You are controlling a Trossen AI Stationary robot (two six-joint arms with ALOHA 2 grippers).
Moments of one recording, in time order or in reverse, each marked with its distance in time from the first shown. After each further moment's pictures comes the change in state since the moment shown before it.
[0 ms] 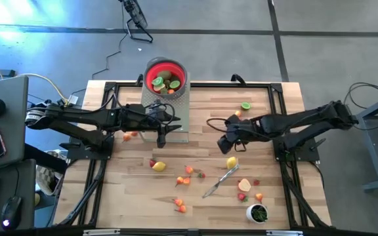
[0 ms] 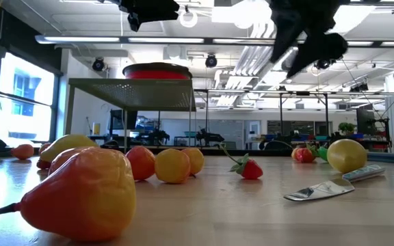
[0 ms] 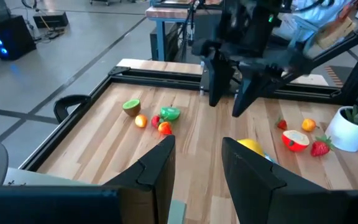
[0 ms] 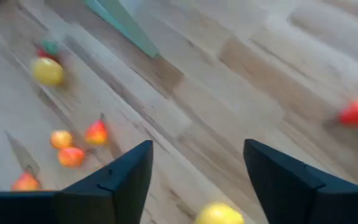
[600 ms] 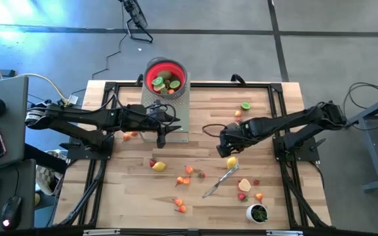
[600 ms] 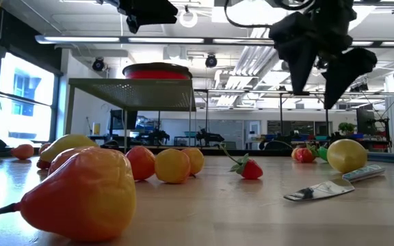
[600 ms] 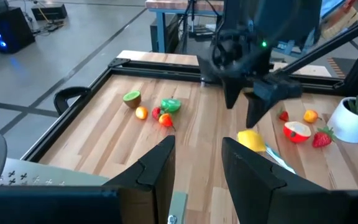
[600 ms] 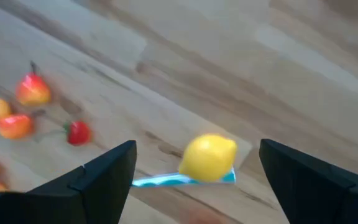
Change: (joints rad) left arm 0.000 0.000 0.000 -0.031 -0.001 -0.003; right arm -0.014 0.129 -0.017 -0.140 -0.232 0.238
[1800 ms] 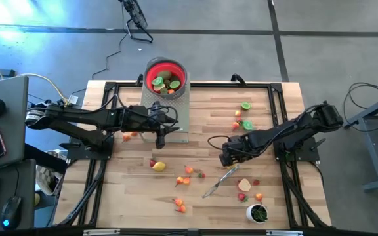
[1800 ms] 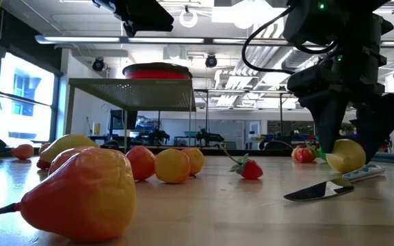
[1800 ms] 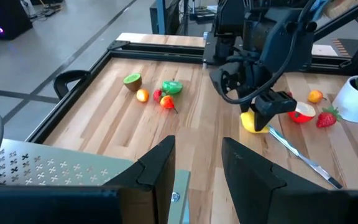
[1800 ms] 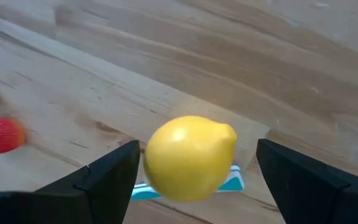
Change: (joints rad) left arm 0.000 0.000 0.000 -0.074 0.000 0.002; right arm 0.070 0.059 -0.300 0.372 -0.095 0.204
